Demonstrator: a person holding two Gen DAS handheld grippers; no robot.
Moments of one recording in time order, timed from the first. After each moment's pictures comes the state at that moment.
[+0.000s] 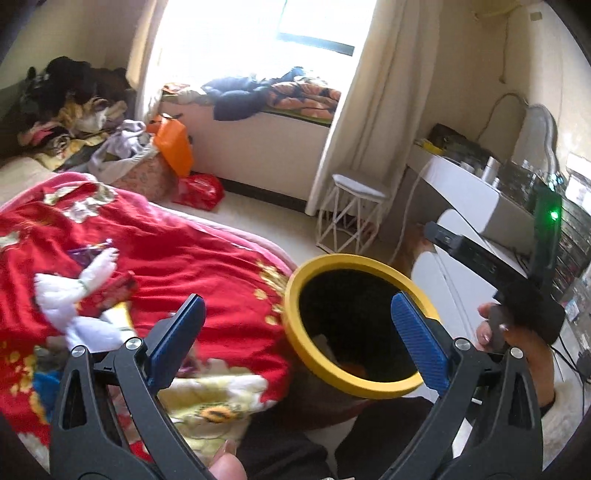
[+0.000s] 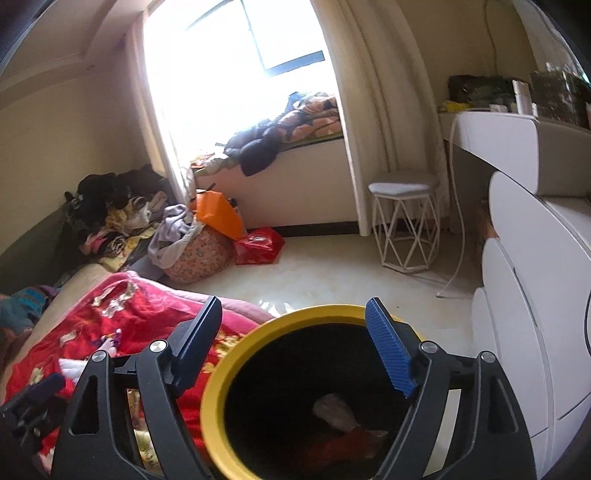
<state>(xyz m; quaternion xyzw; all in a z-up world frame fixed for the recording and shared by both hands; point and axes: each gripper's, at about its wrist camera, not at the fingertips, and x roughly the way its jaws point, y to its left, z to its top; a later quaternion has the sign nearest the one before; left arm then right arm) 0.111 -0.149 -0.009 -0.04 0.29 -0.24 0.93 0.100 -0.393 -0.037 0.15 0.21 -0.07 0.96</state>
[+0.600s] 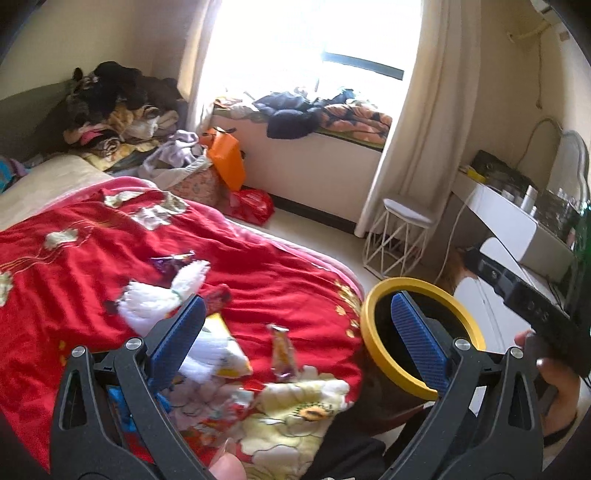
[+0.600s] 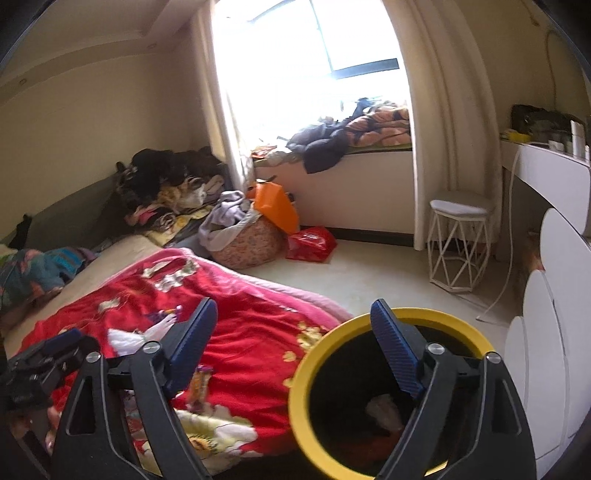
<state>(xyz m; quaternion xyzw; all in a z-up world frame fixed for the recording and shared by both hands) 0.108 -0.067 0.010 -0.06 0.27 -0.15 0.95 0.098 -0.304 -0.014 0.09 0.20 0.03 0.97</state>
